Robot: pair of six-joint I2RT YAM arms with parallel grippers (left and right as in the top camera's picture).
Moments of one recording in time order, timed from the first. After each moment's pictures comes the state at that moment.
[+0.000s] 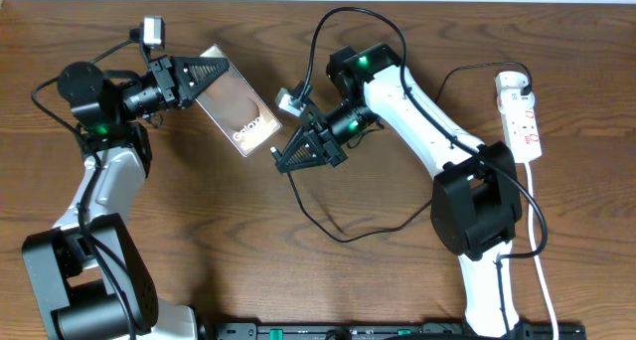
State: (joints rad) left arm 0.26 1.66 0.96 0.87 1.40 -1.32; right arm 0.52 2.22 1.93 -1.50 -1.32 -0.98
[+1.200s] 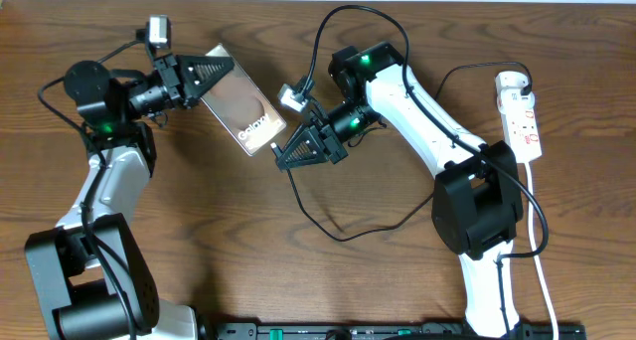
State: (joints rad) left arm 0.23 1.66 0.96 0.87 1.38 -1.36; right arm 0.52 2.22 1.93 -1.50 -1.36 -0.92
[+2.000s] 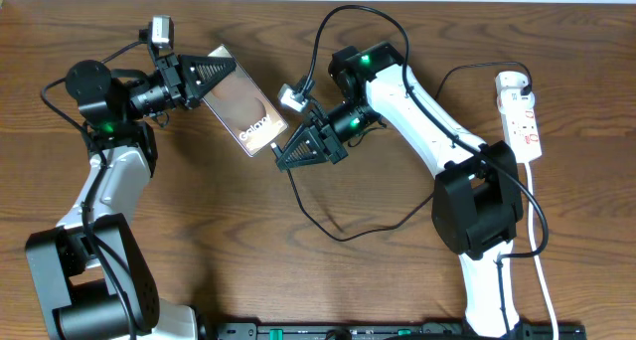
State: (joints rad) left arm 0.23 1.66 0.96 0.87 1.39 -1.38; right arm 0.52 2.22 1.93 -1.50 -1.36 -0.92
